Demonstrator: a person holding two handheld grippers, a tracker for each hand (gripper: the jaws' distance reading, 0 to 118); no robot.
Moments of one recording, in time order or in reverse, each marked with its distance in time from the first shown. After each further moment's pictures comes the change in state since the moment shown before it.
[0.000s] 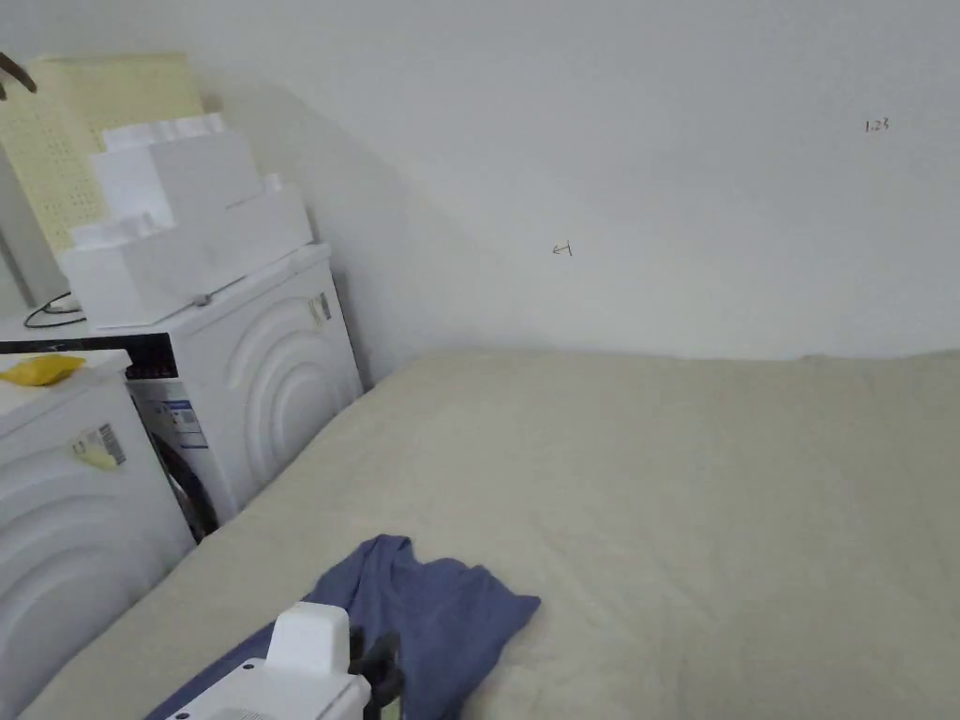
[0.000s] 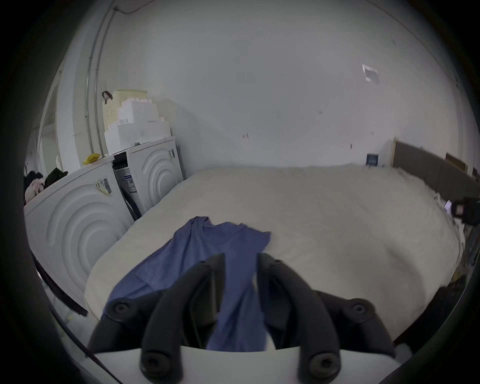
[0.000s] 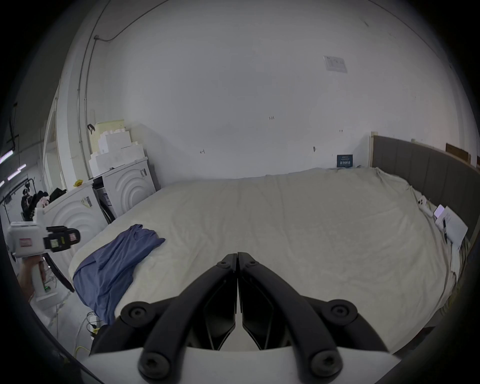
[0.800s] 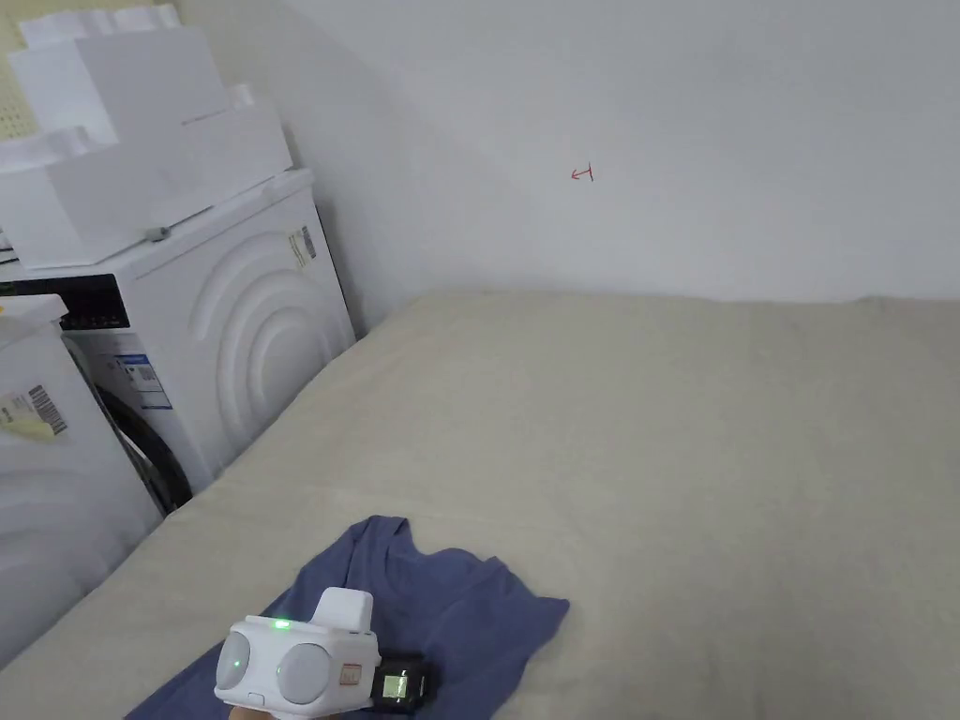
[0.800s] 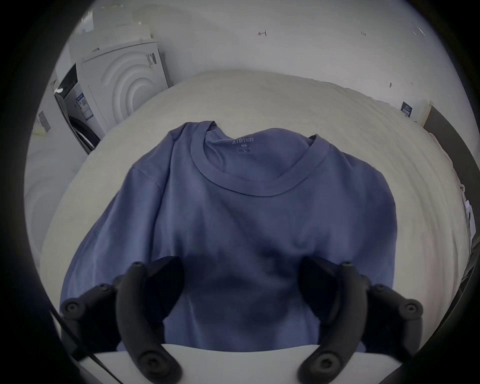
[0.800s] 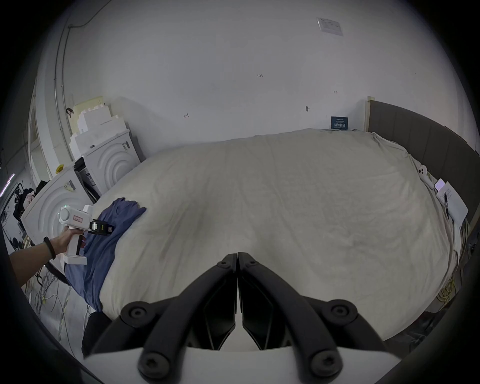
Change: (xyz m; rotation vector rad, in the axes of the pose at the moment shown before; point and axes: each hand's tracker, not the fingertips) left arm -0.059 -0.029 -0.247 -0.458 -0.060 0.051; right arm 0.013 -0.027 -0.057 -0.220 -0.066 -0.045
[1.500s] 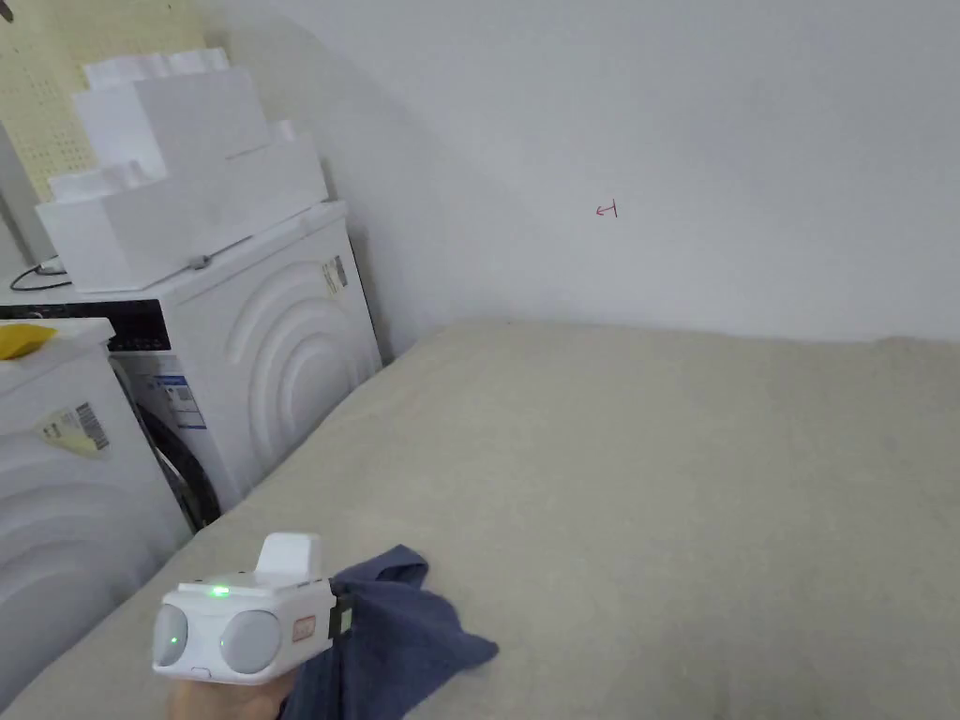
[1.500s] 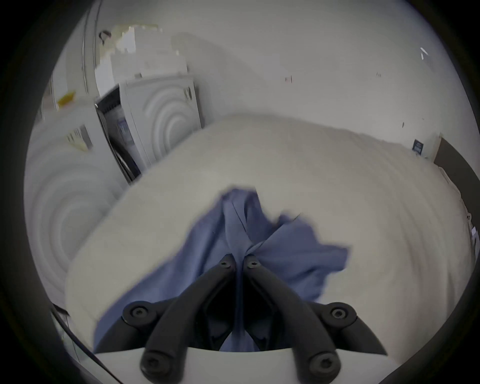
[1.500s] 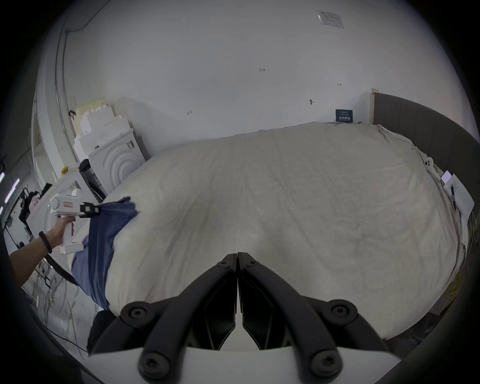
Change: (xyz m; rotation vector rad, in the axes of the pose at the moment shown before) left arm -0.029 0.046 0.111 0.275 0.146 0.066; right arm 0.011 -0.010 0.005 0.007 0.068 -0.048
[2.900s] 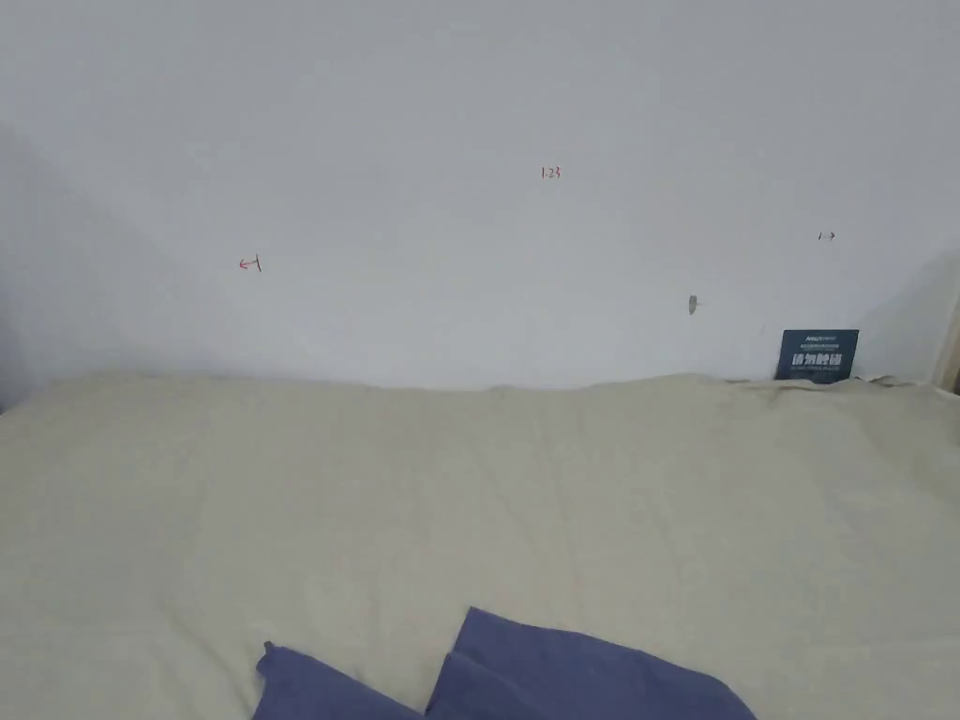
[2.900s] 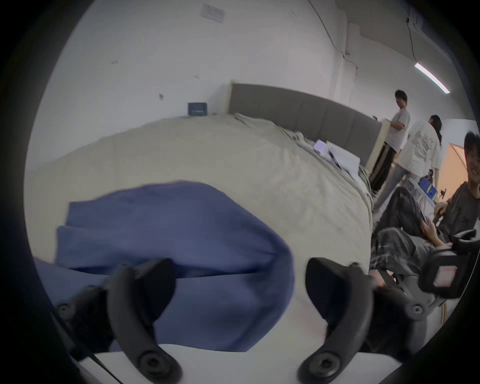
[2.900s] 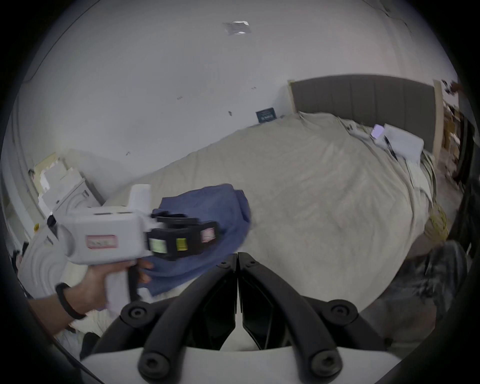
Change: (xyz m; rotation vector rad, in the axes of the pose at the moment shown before) left arm 0.521 -0.112 0.098 0.032 -0.971 -0.407; right arm 0.132 -0.036 0.084 0.124 -0.250 -0.169
